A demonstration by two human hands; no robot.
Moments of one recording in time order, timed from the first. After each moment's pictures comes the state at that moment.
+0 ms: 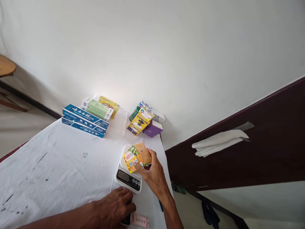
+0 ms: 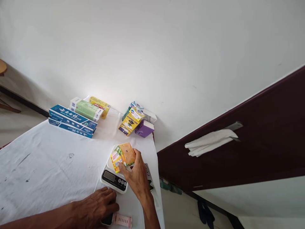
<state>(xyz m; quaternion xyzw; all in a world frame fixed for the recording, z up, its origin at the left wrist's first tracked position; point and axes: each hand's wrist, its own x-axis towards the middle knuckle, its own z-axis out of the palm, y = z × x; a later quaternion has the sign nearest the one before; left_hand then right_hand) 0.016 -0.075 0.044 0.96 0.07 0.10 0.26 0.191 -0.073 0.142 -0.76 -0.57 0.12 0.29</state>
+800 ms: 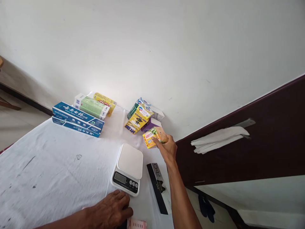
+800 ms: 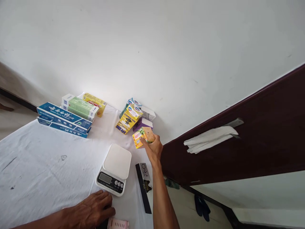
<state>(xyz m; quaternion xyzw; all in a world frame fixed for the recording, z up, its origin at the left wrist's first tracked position) 0.019 -0.078 0.029 0.95 0.07 0.18 0.24 0.306 0.011 0.145 -0.85 -0.42 0.00 0.33</state>
